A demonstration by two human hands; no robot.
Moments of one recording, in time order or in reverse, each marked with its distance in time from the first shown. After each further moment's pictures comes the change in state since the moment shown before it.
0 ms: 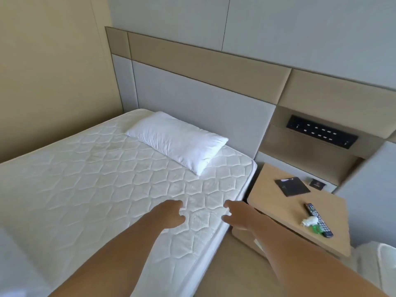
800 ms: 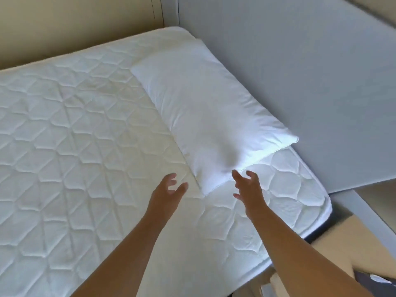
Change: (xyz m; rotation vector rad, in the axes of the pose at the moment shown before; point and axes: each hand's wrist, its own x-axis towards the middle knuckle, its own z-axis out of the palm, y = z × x) left_hand 0.428 -0.005 0.015 -1.005 0.409 -0.720; right_hand 0.541 0.095 -0.043 1.099 -0.116 0.221
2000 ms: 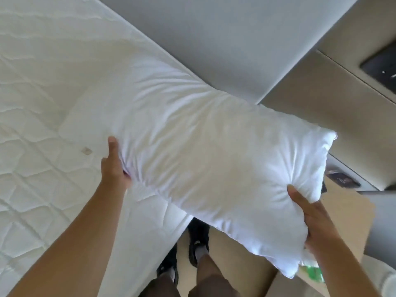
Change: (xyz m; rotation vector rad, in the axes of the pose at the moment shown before) left_hand 0.034 -0.020 0.142 -0.955 -0.135 -0.276; right_hand -0.197 0.140 -0.264 0.531 0.318 0.035
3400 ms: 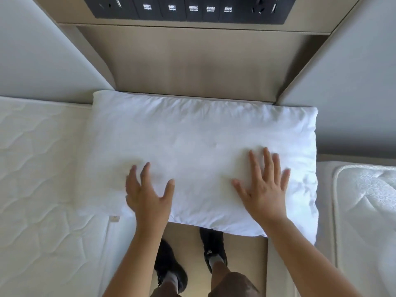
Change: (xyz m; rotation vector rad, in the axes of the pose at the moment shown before) left_hand -0.236 -0.294 0.164 1.586 -0.322 0.882; right_hand 0.037 0.123 -0.263 -1.123 0.516 -0.333
